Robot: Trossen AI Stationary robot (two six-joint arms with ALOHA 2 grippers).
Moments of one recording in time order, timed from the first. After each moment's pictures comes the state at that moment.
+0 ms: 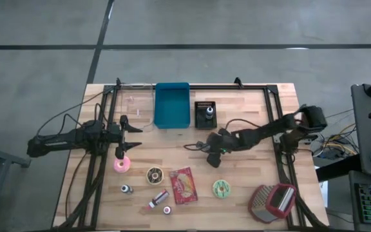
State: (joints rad) left arm 0.11 0.02 0.06 -0.14 0.11 -0.02; right arm 0.08 1.66 0.76 -0.07 0.17 0.53
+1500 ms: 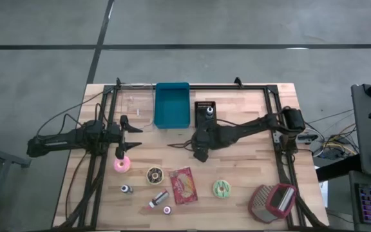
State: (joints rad) left arm 0.11 0.02 0.06 -0.14 0.11 -0.02; right arm 0.07 1.89 1.22 -0.59 0.37 0.54
